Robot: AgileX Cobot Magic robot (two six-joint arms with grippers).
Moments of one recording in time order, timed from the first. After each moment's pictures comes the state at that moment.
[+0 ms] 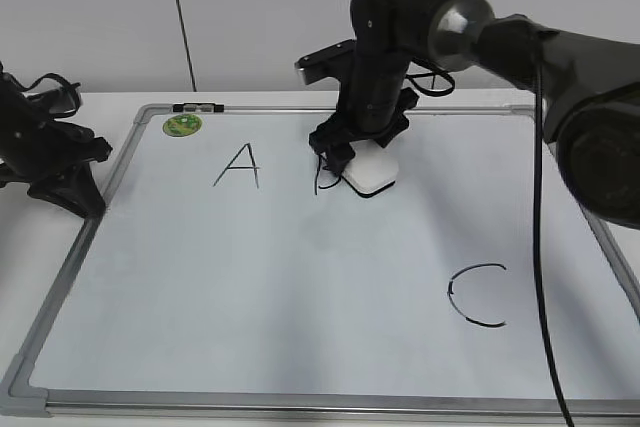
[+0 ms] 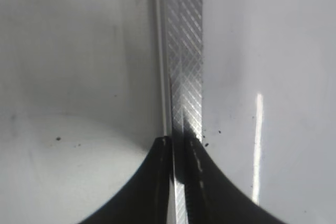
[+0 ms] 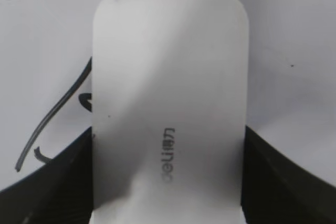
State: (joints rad) left arm 0.05 2.22 -1.57 -0.41 1.00 0.30; right arm 0.41 2.54 -2.31 -0.01 1.14 -0.17
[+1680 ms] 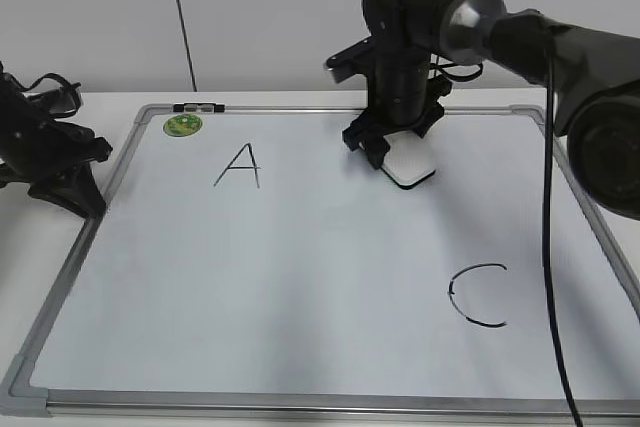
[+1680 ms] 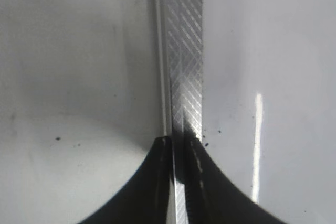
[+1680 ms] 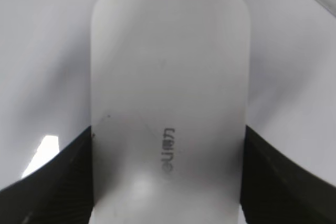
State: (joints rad) left arm 0.05 2.22 -1.57 -0.41 1.00 0.30; right arm 0.39 2.54 -2.32 -0.21 1.19 -0.10
